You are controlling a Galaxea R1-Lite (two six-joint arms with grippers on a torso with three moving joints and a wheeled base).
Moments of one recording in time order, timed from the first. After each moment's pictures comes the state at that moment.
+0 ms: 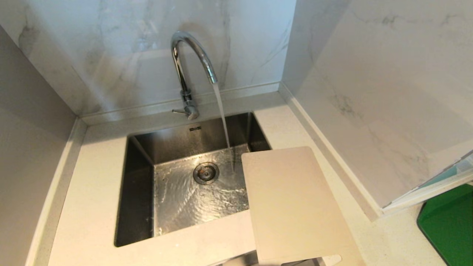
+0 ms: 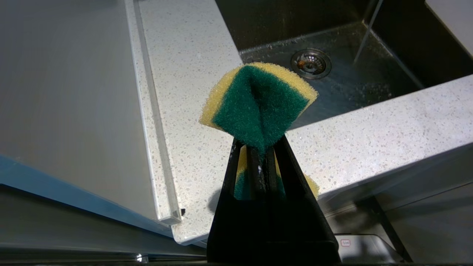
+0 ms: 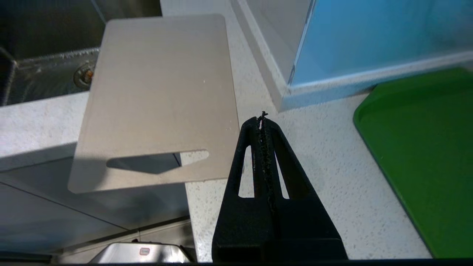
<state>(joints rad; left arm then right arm) 0.00 0.00 0.00 0.00 0.00 0.00 0.00 0.03 -0.14 0.09 0.01 -0.02</state>
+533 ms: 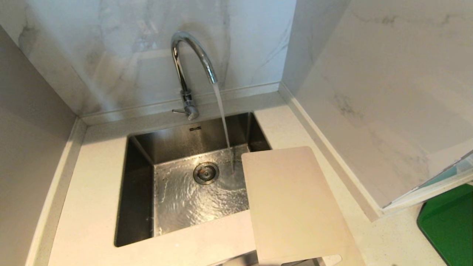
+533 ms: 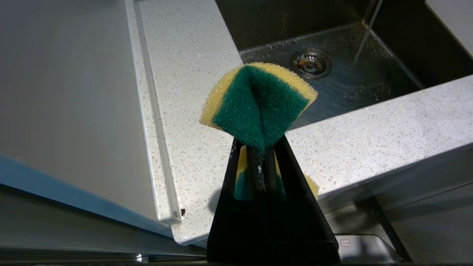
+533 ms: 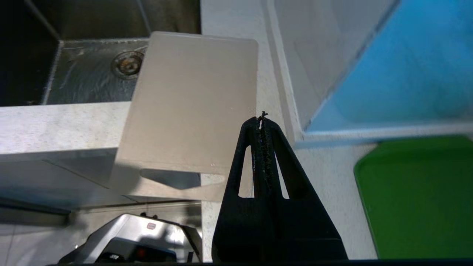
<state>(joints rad) 0.00 0.00 0.00 0.00 0.00 0.00 0.01 0.41 -0.62 0.29 0.16 -0.13</state>
